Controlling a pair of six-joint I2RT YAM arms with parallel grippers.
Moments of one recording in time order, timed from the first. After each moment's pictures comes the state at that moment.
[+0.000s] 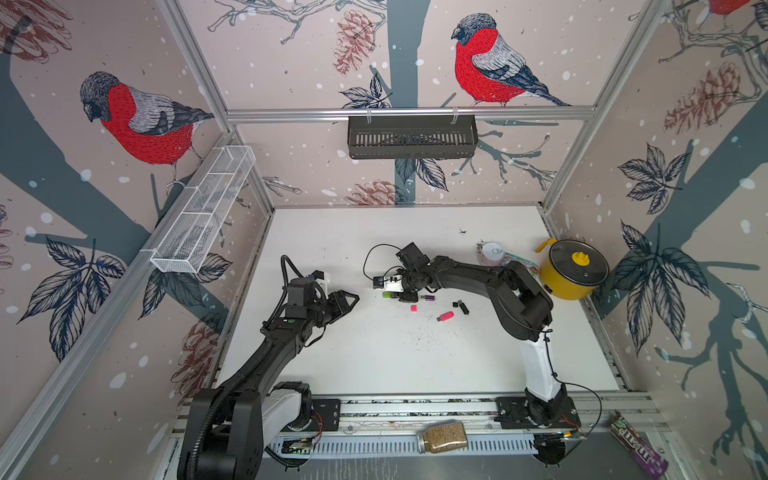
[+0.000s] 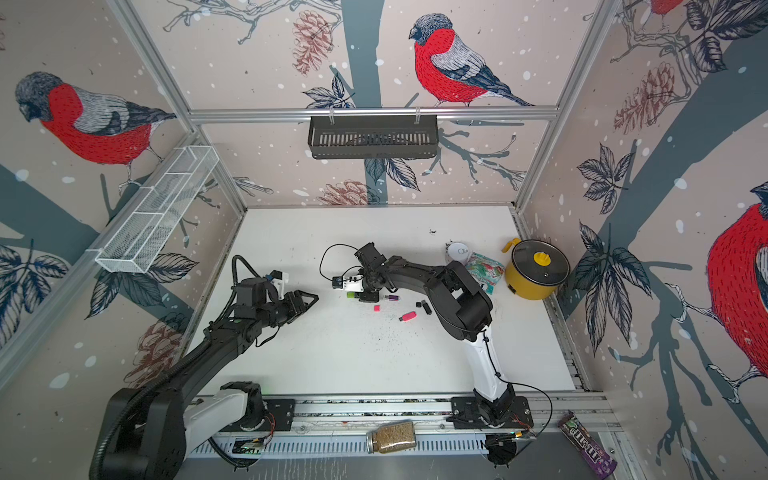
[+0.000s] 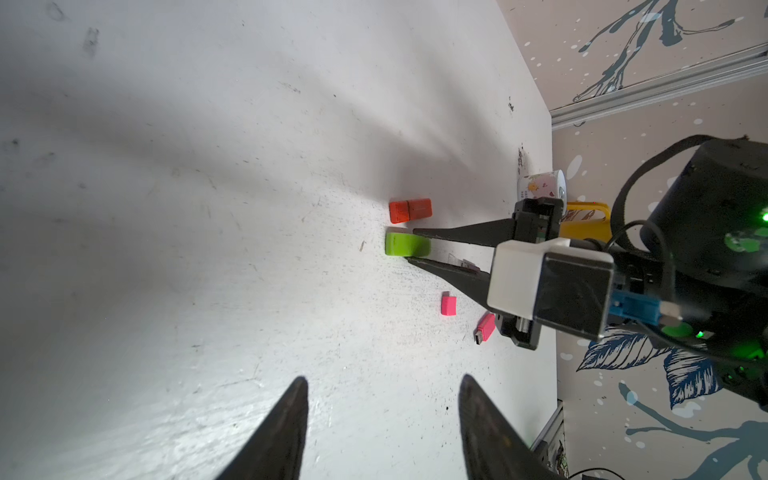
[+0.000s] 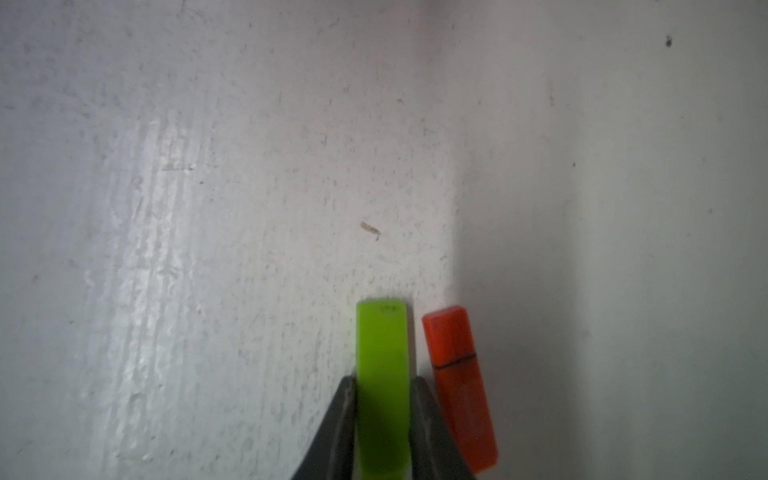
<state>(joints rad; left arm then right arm) -0.08 1.08 0.42 -0.08 0.60 -0.65 0.77 2.11 1.43 -0.37 -0.31 -0.89</state>
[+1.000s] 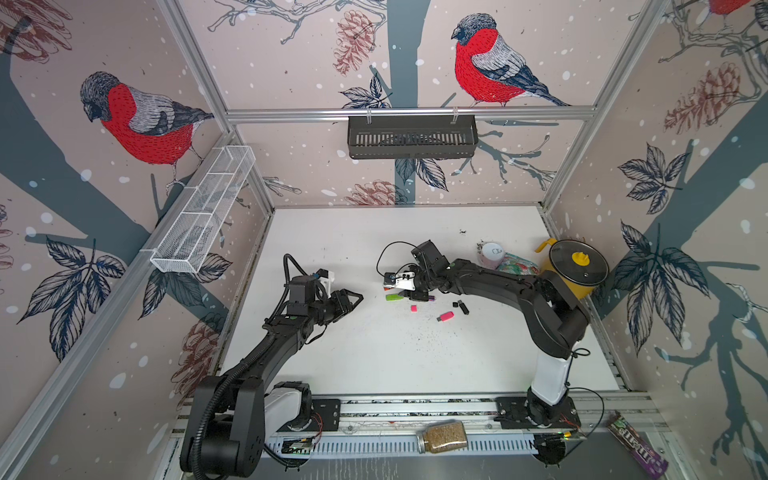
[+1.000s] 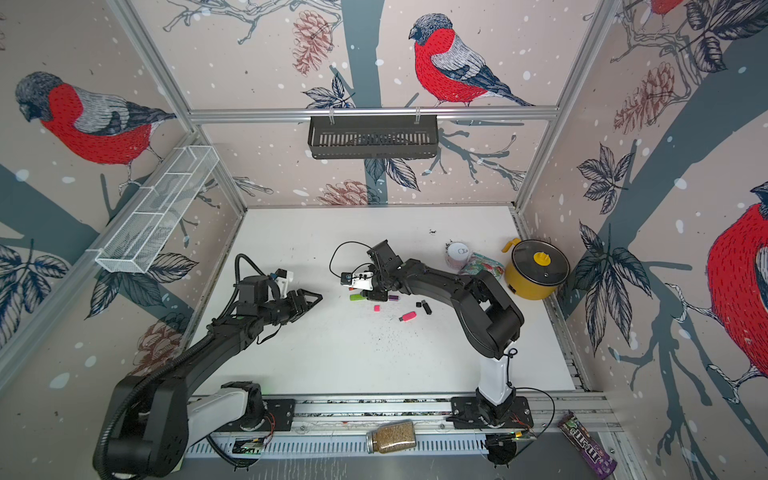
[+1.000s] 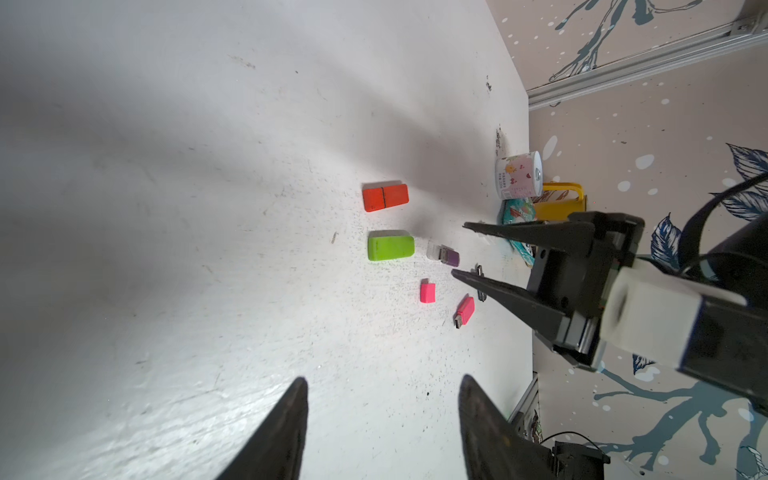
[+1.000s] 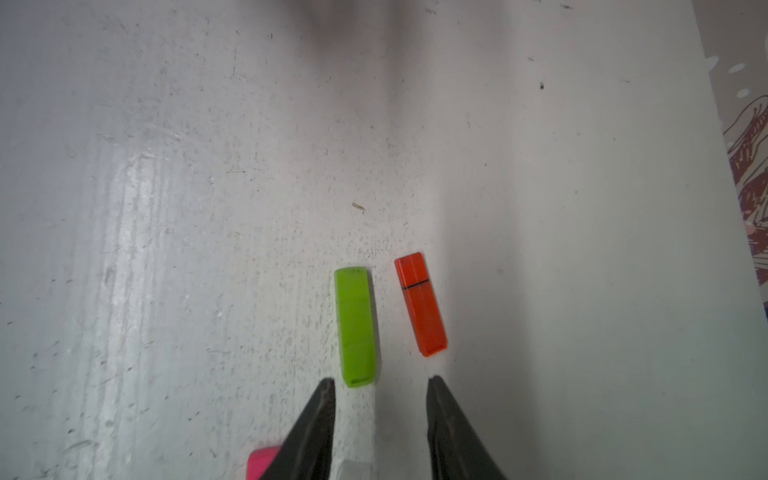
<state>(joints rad) -0.08 1.14 0.44 -0.03 0.71 -0.66 0.75 1.85 1.21 -0.26 -0.31 -0.84</state>
